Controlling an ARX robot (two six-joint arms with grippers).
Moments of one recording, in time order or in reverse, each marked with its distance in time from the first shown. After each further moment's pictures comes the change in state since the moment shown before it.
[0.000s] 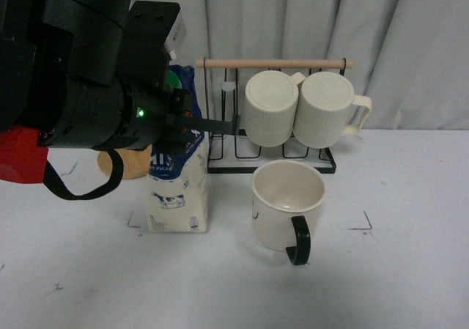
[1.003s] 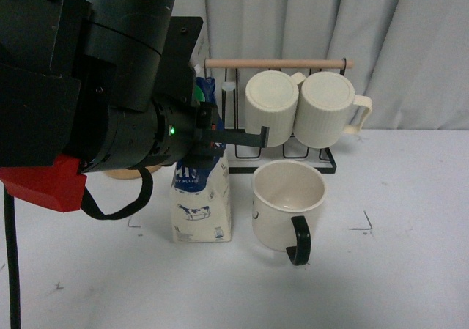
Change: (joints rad) left arm -0.055 0.039 -0.008 0.057 -0.018 -0.068; right arm 0.000 0.000 0.000 0.000 0.000 0.000
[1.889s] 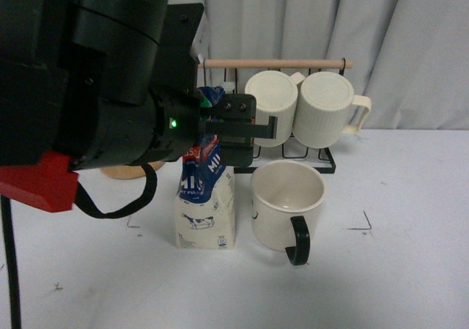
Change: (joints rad) left arm -0.016 -0.049 -0.025 -0.004 0.035 -0.037; right arm 0.000 0.000 0.000 0.000 0.000 0.000
